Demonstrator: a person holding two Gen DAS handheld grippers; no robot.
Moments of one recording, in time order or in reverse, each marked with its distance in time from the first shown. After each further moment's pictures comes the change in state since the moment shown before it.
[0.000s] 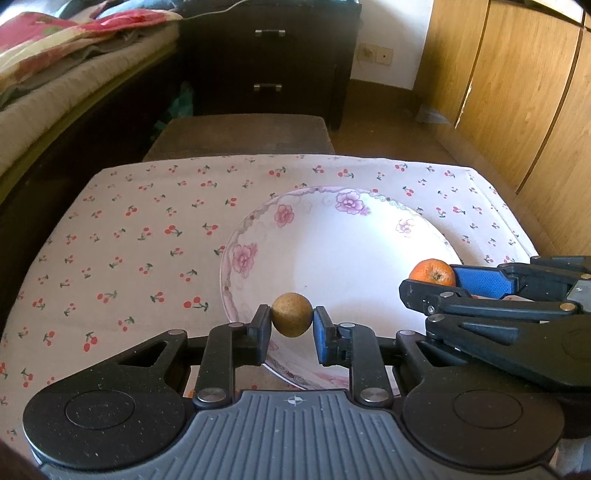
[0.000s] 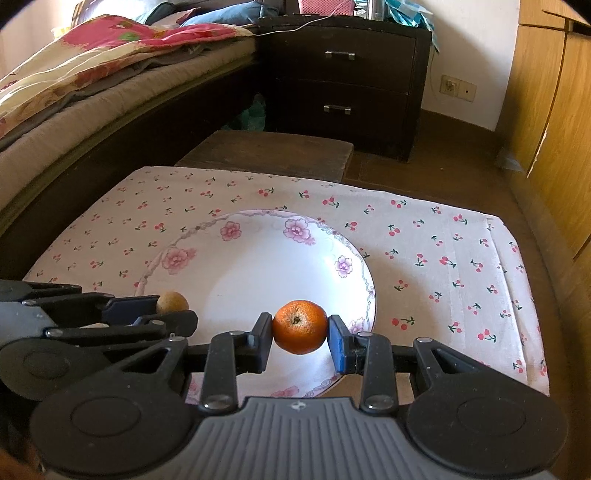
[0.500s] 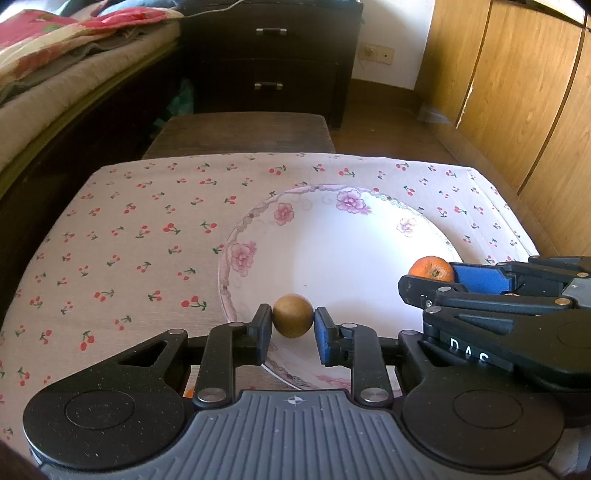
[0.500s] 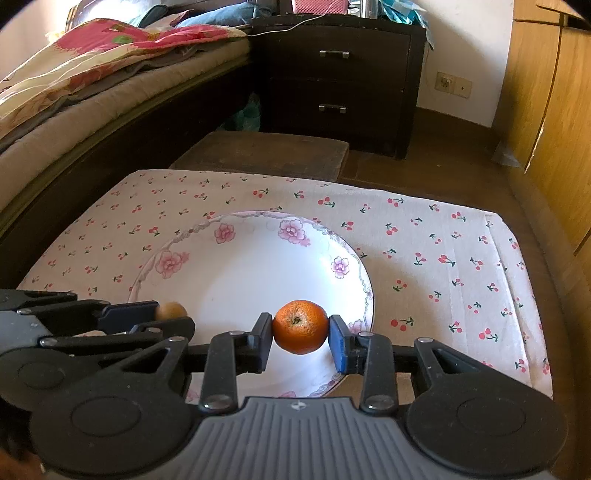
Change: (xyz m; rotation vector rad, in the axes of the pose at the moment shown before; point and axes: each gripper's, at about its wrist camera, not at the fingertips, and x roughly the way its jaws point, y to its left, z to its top) left arm 0.002 0.000 0.000 -0.004 0.003 0.000; right arm 0.005 -0.003 0.001 0.016 0.000 -0.005
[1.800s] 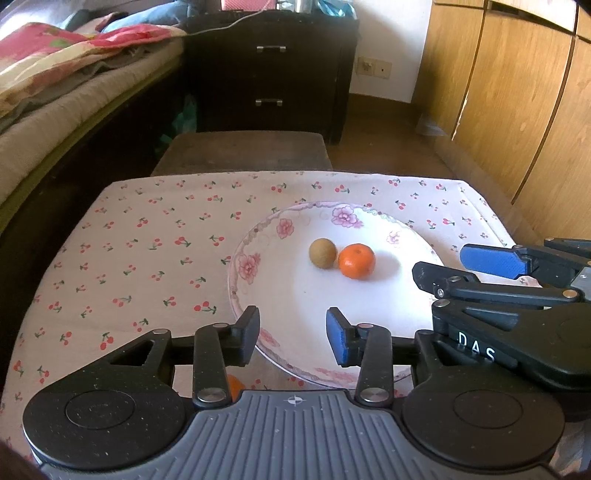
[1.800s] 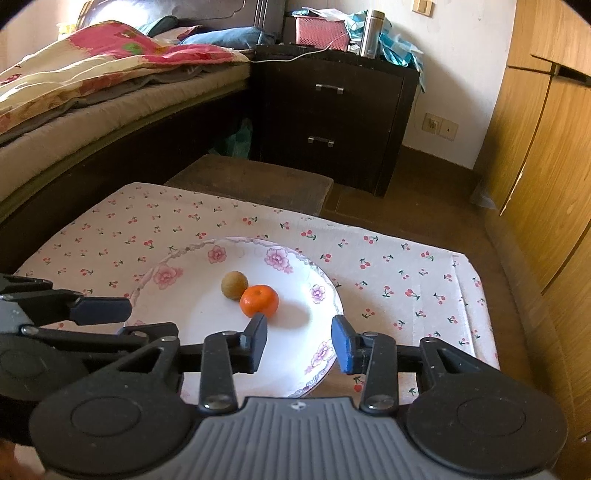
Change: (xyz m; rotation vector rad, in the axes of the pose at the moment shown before) left arm -0.028 -0.002 -0.002 0.005 -0.048 0.002; right arm -0.034 0.011 0.000 -0.091 -0.098 -0.093
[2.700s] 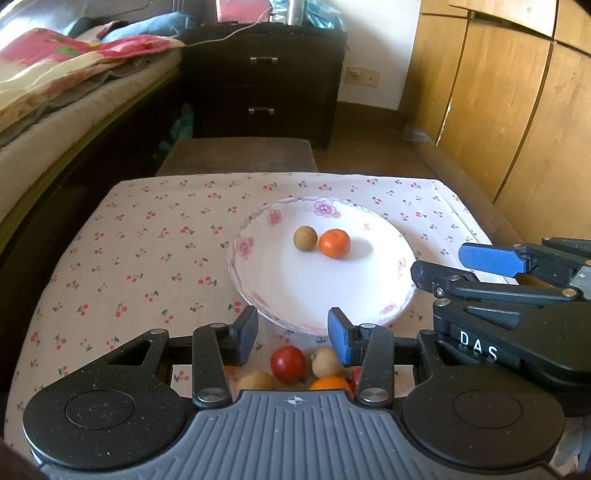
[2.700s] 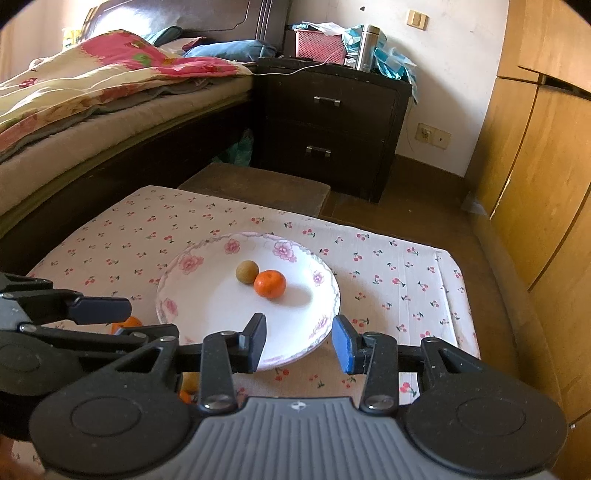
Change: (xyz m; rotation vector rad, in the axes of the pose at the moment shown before) left arm -0.045 -0.007 -0.025 0.008 -0.028 -0.028; right arm -0.052 0.008 -0.021 0.000 -0.028 -0.013
